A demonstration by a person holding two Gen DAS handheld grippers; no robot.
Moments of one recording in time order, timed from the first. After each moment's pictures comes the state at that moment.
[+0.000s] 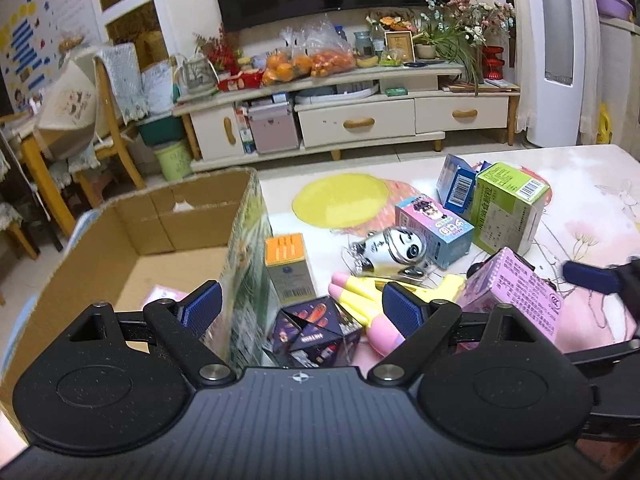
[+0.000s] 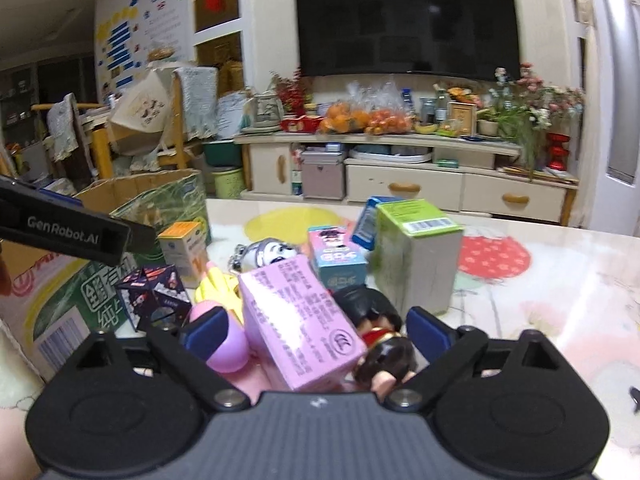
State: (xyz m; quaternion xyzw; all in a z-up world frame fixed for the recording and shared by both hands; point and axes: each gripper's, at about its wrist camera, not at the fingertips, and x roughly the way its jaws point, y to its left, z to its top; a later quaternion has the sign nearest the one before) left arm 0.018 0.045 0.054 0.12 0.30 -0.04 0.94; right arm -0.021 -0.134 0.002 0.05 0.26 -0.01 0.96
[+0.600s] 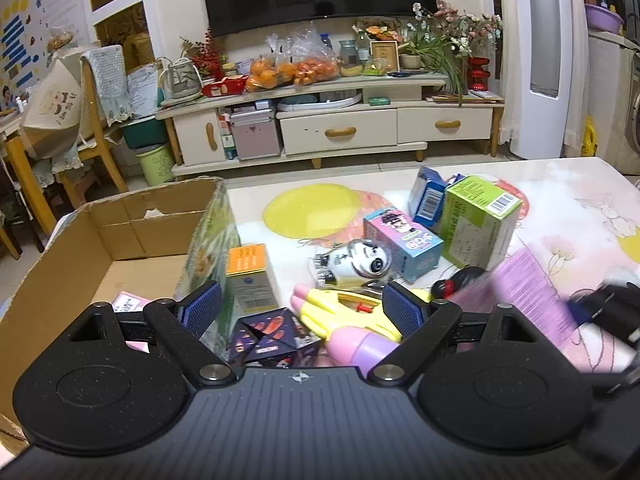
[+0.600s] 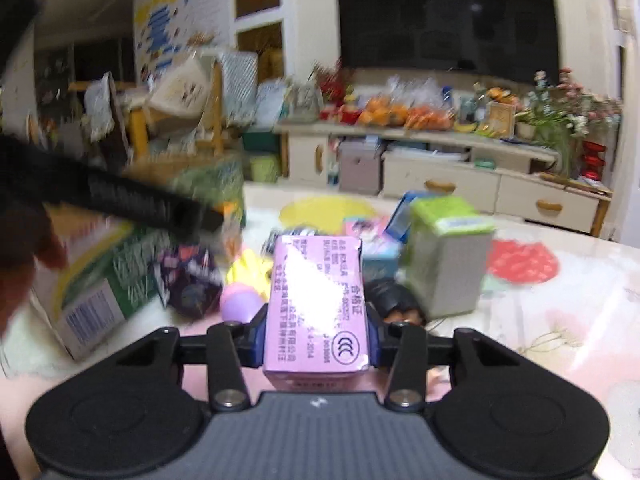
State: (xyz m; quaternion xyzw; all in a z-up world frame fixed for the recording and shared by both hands) left arm 0.011 0.028 0.054 0.10 0.29 -0.07 0.95; right arm -0.046 -0.145 0.019 0.05 0.25 0.02 0.97
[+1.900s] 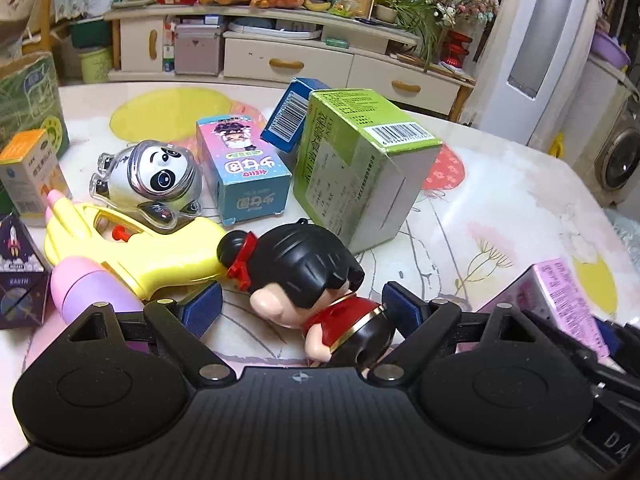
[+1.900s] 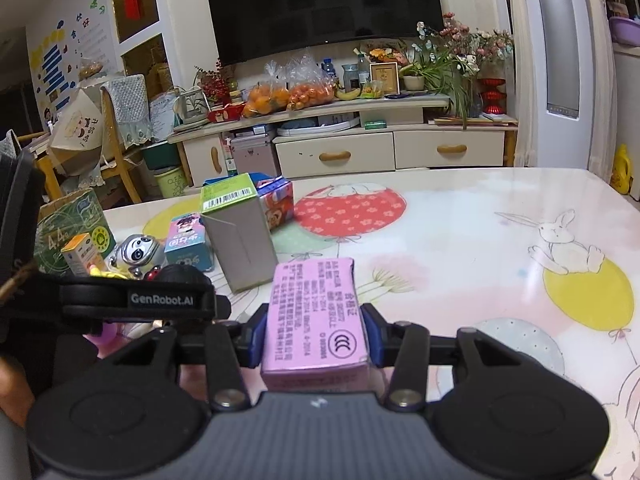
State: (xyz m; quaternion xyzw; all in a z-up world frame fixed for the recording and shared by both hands) left arm 0.074 -0.095 -0.044 -0.02 0.40 -0.13 0.91; right arm -0.071 -0.254 -0.004 0.13 0.29 -0.09 0.94
